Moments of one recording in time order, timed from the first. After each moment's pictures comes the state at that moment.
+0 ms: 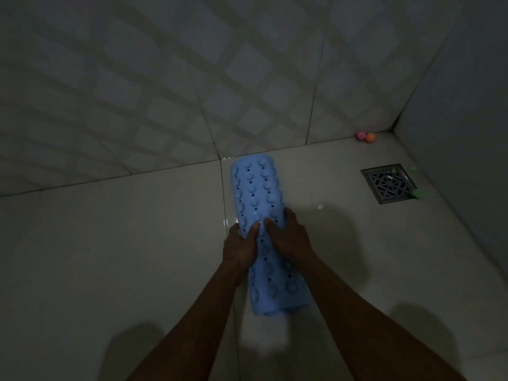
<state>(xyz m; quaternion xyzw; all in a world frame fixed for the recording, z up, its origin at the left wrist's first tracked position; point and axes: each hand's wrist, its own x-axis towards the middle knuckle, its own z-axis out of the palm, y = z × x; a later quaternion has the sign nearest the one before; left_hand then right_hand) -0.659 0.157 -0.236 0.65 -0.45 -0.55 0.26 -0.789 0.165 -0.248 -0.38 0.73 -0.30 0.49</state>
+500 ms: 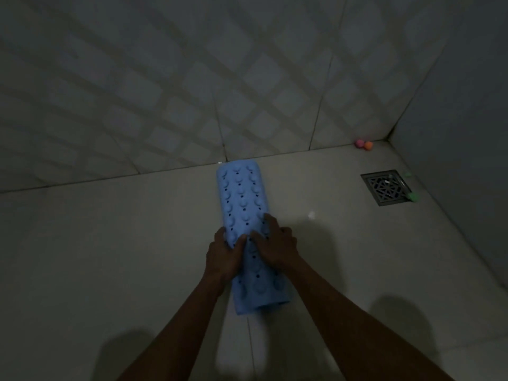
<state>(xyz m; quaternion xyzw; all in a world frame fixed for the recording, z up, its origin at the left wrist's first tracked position) -0.590 0.174 -0.231 0.66 -0.52 -0.48 0.25 -0.735 0.183 -0.230 -0.47 0.73 -0.21 0.45</state>
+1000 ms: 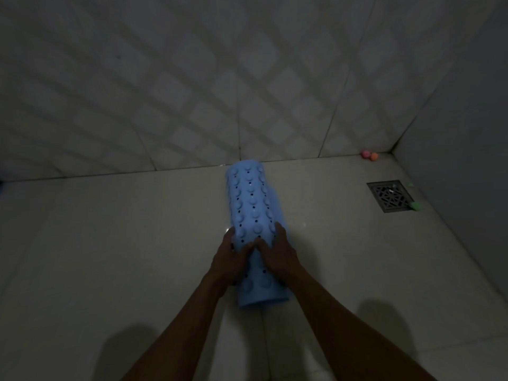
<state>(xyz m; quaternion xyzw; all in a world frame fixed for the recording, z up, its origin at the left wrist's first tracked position) -0.548 0.191 -0.217 0.59 -0.50 -0.58 0.26 -0.688 0.206 -0.223 -0.42 0.71 -0.31 0.47</state>
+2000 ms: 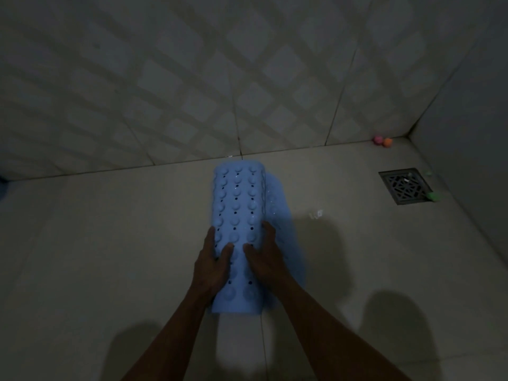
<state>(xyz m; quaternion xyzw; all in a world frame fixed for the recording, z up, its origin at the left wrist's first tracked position) -0.532 0.196 -0.242 0.65 -0.52 -0.47 0.28 -0.673 0.202 -0.250 -0.43 0.67 -0.35 0.49</state>
